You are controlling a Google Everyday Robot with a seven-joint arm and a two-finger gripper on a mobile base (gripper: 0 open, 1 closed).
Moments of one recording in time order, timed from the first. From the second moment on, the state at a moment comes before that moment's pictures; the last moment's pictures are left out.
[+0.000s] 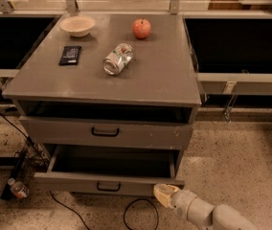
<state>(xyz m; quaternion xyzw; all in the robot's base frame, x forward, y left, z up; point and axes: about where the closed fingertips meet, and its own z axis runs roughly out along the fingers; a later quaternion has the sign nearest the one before) 0.459 -0.105 0.444 -0.18 0.81 0.31 0.46</state>
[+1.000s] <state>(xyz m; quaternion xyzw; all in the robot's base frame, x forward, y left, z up) 0.465 -0.099 0.418 -0.15 0.82 0.32 0.46</state>
